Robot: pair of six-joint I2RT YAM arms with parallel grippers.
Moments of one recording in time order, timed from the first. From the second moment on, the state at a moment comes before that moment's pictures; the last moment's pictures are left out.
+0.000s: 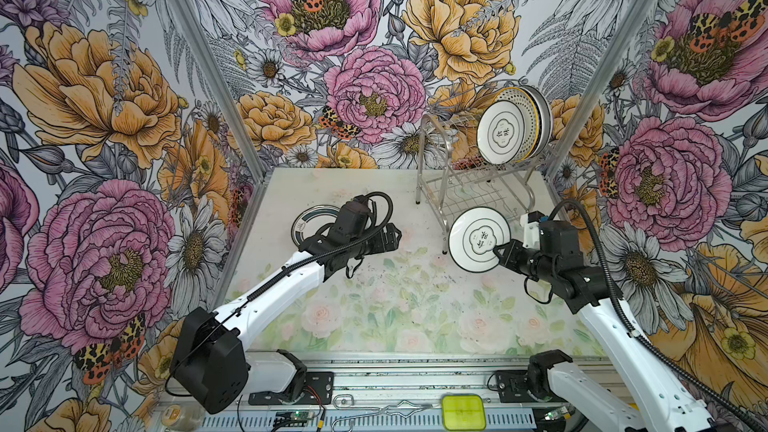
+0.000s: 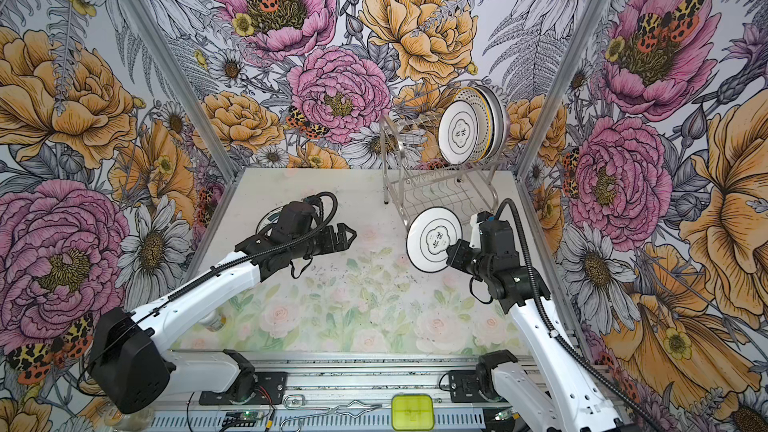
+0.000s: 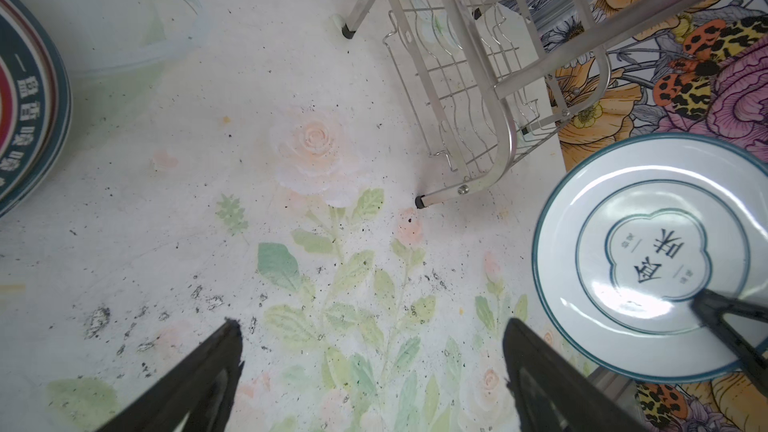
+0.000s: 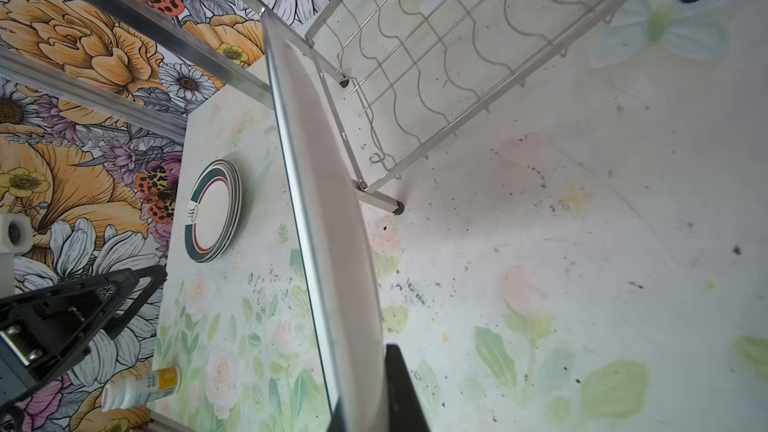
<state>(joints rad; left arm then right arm) -0.59 1.32 1.02 -0.37 0.10 -0.66 0.20 0.91 0.87 -0.69 -0.29 0.60</state>
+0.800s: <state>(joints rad) -0.58 1.49 0.97 -0.07 0.34 -0.77 0.36 1.21 0.86 -0.28 -0.49 0.75</state>
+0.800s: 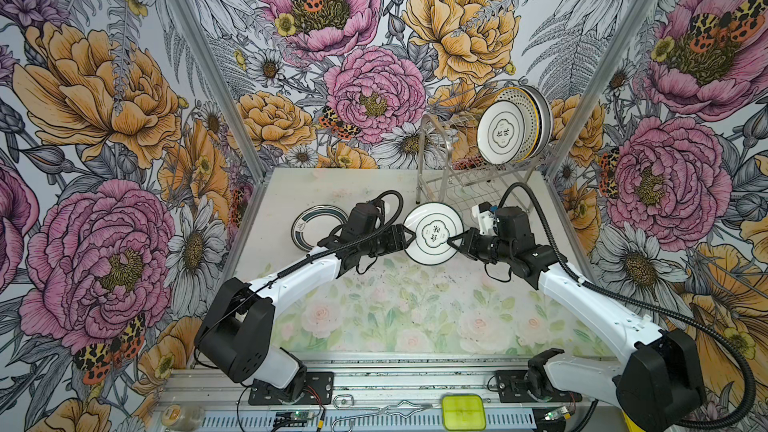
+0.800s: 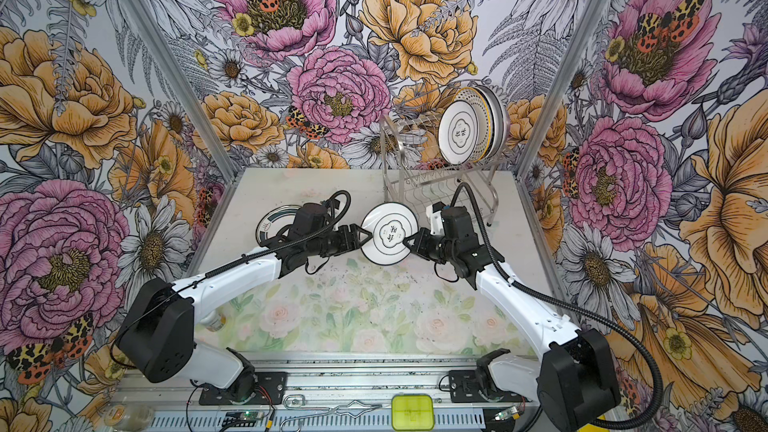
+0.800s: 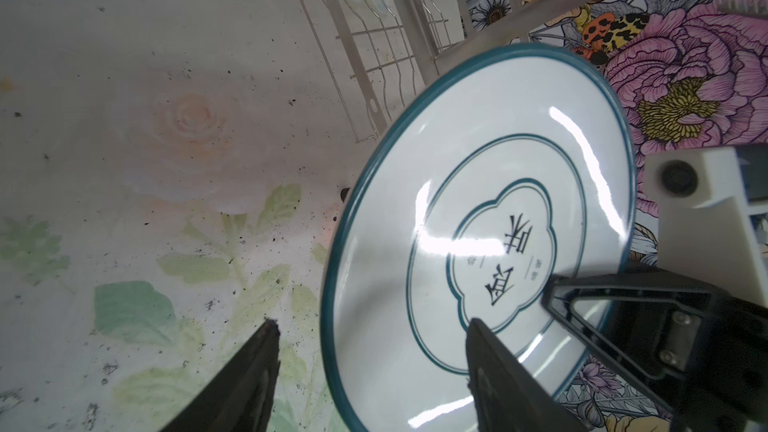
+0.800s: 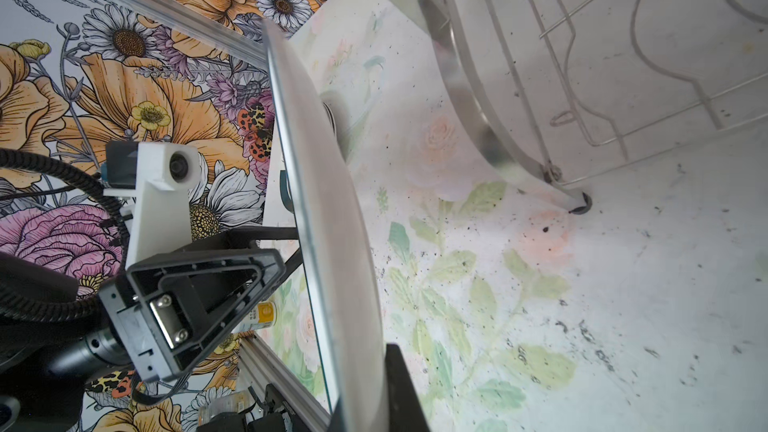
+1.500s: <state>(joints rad) -0.49 1.48 0.91 0.05 0.46 -0.87 0.36 1.35 0.81 0.04 -0.61 0.92</state>
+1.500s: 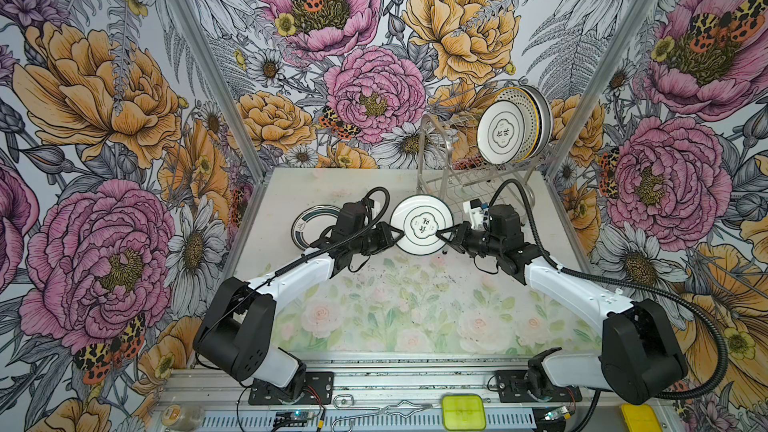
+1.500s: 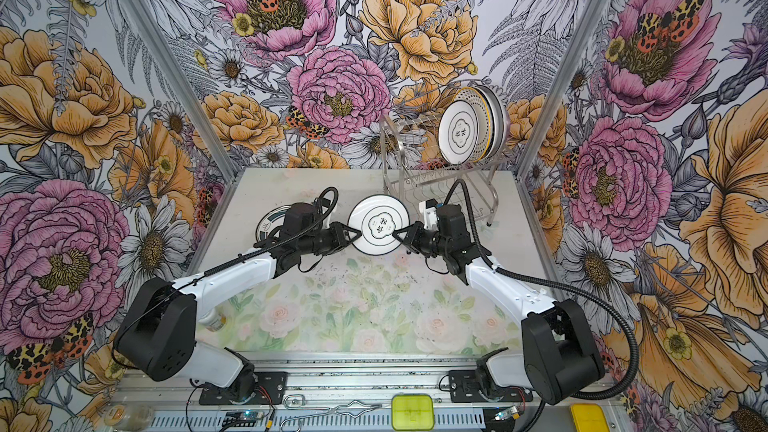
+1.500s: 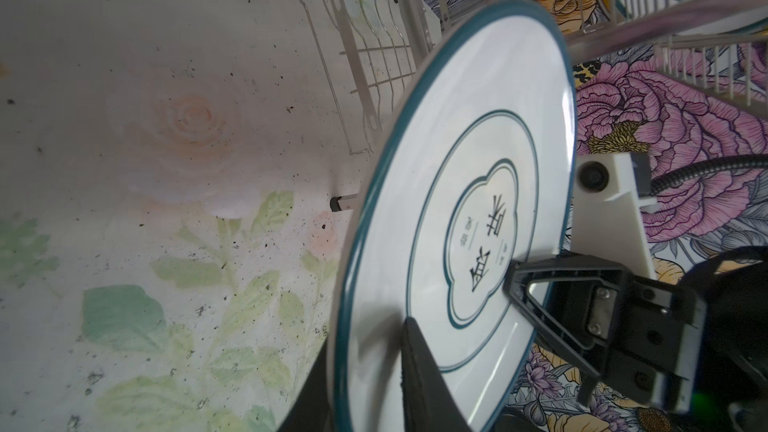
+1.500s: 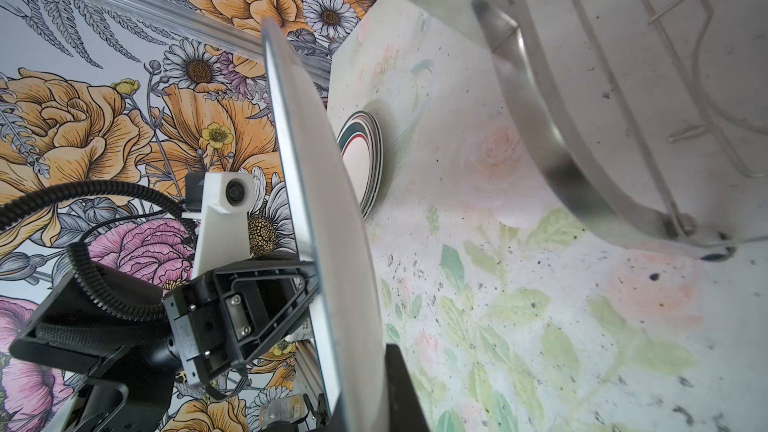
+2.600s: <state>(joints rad) -0.17 1.27 0.79 -0.19 0.50 -0.78 0.40 1.33 0.81 -0.06 -0.55 0.85</state>
